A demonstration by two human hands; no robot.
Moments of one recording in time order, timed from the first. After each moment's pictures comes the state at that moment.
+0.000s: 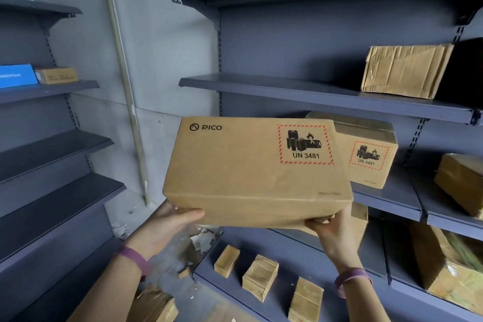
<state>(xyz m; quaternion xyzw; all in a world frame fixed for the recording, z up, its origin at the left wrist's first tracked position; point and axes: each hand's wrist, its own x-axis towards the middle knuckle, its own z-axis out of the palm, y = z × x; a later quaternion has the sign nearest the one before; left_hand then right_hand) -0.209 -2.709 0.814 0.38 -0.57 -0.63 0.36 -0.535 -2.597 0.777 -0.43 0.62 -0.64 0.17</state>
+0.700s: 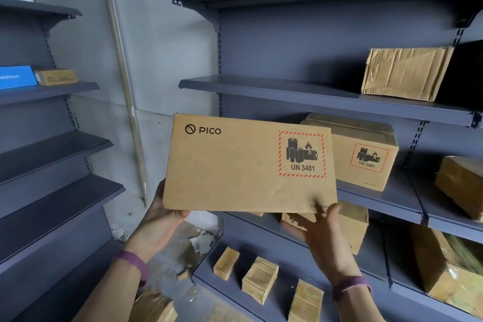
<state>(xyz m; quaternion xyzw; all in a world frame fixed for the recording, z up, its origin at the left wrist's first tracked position) -0.197 -2.728 0.800 0.20 -0.56 -0.65 0.46 -0.500 -2.591 0.794 -0.29 0.37 -0.76 0.46</state>
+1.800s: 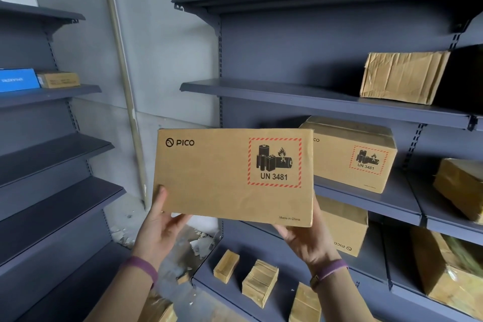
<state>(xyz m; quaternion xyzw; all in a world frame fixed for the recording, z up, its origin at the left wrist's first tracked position) -0.215 -2.702 0.817 0.26 -0.27 -0.73 0.58 -0.479 -2.607 0.818 -0.15 0.27 -0.72 0.62</state>
